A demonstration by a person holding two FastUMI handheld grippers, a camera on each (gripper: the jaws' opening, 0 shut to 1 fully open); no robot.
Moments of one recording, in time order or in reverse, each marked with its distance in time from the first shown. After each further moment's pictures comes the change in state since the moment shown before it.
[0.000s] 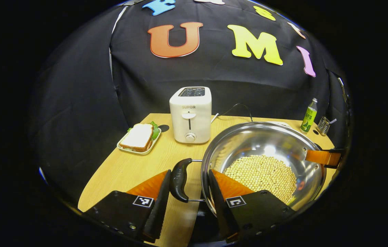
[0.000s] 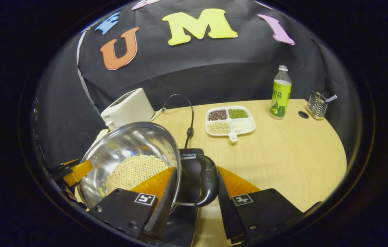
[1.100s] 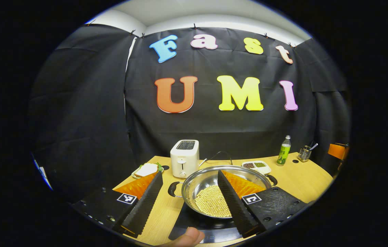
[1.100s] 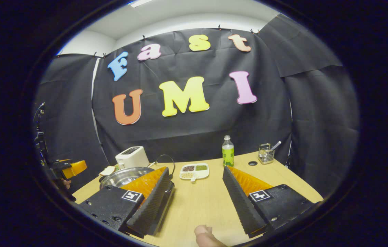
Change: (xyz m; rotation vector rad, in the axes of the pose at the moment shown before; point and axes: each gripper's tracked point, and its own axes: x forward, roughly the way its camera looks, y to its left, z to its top) left arm -0.193 -0.058 0.071 0.038 -0.430 0.021; right arm -0.271 -0.087 0.046 -0.039 -0.545 -0.077
